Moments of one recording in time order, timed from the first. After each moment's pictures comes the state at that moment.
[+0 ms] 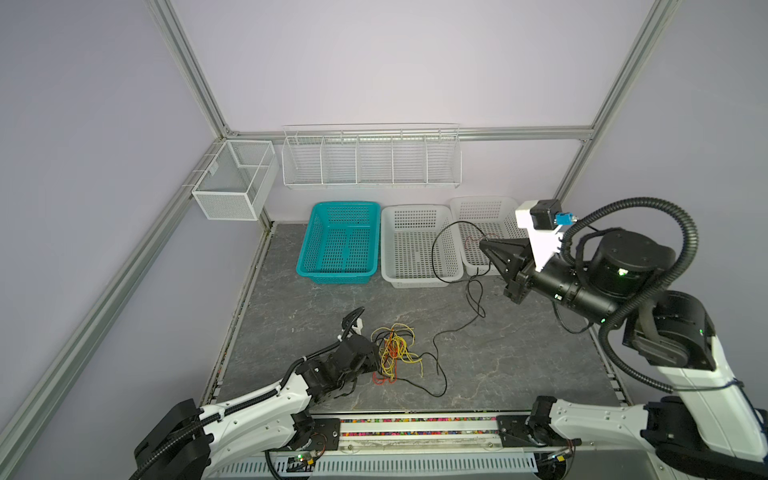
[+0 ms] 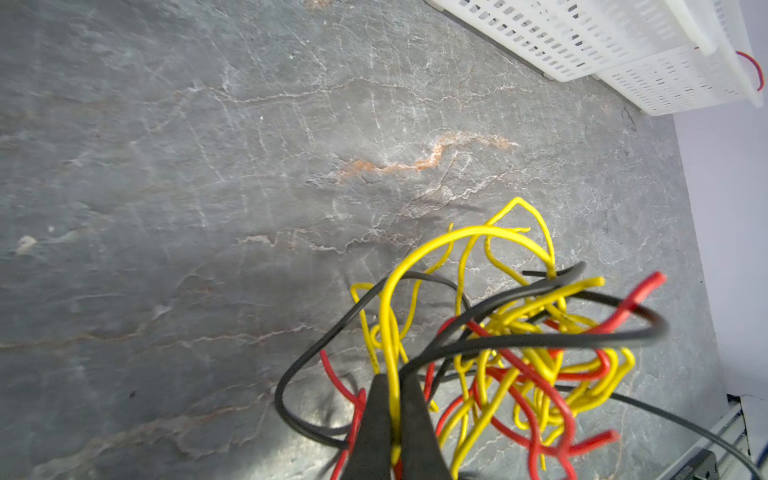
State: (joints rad) left arm -0.95 0.95 0.32 -0.13 -0.20 -0.96; right arm 0.98 1.15 1.90 -0.89 0.18 0.03
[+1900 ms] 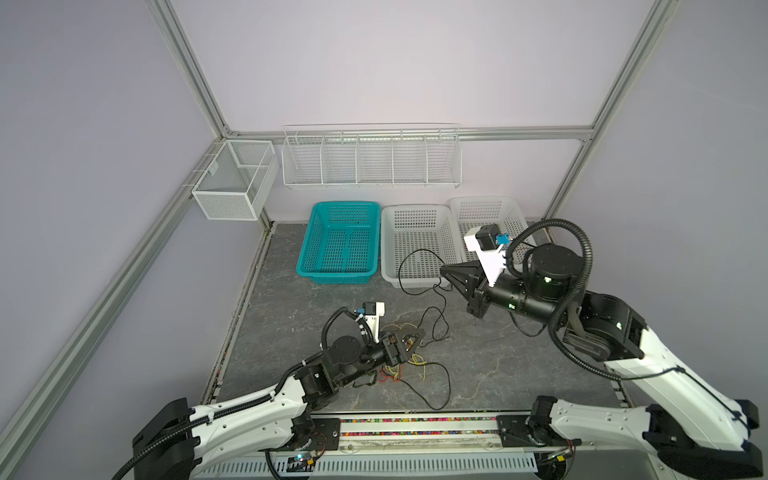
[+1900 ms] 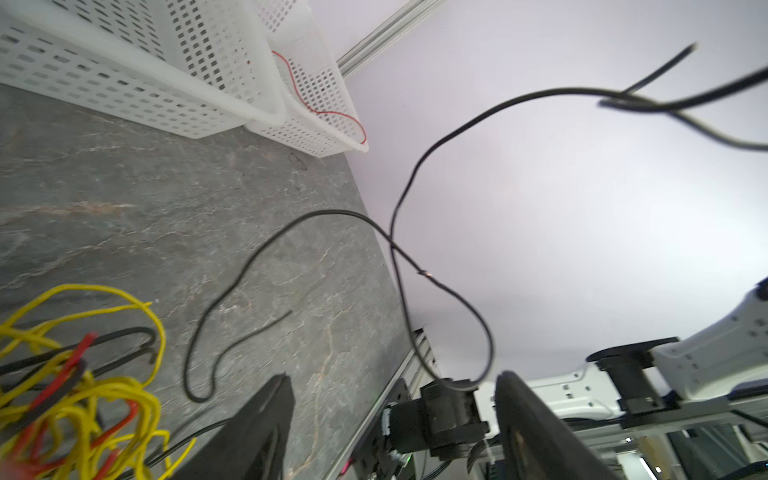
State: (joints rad) left arm -1.09 0.88 0.34 0.51 0.02 -1.06; right arm 0.98 1.06 1.48 -0.62 -0.01 0.13
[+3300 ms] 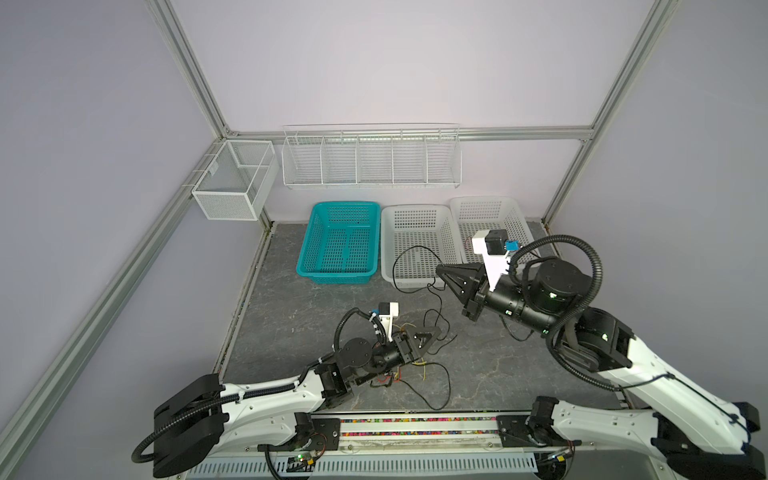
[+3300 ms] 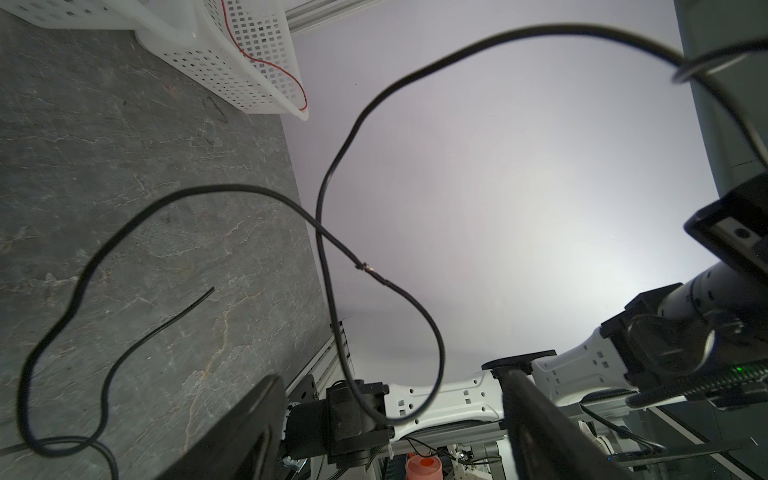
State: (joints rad) left arm -1.17 1.09 0.38 0.76 0.03 -1.28; right arm 1.01 0.99 1.30 -0.35 -0.02 0.22
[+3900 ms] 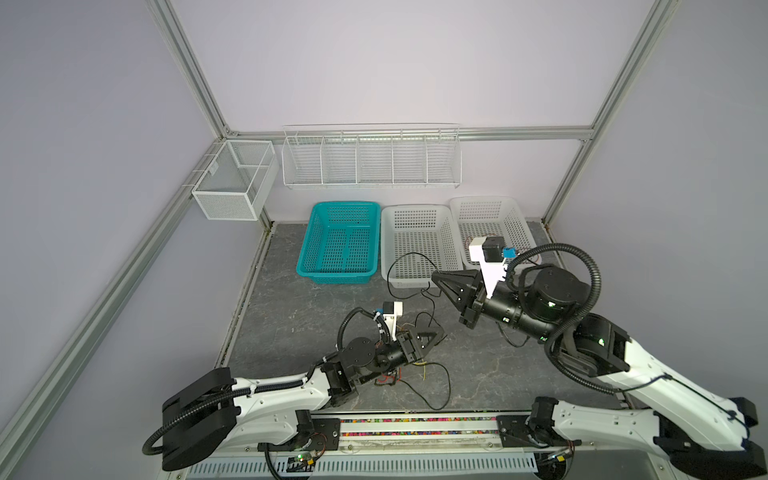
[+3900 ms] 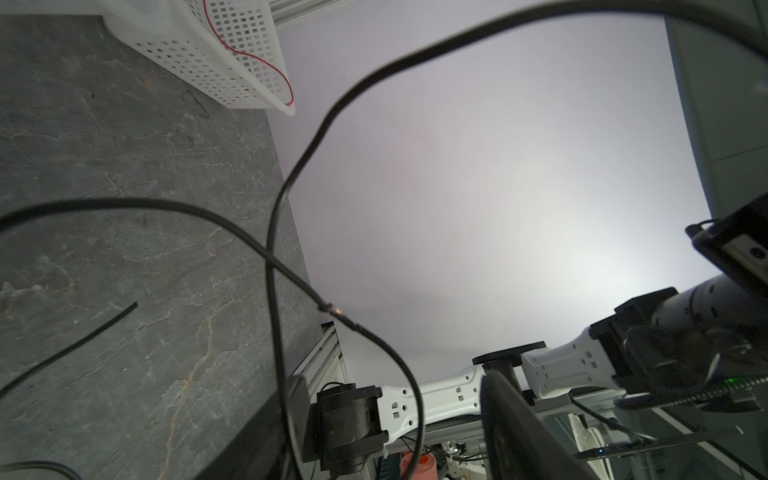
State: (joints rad) left arm -1.18 1.14 0.38 0.84 0.05 -1.28; right arm 1.07 0.98 1.26 -0.31 0.01 0.24
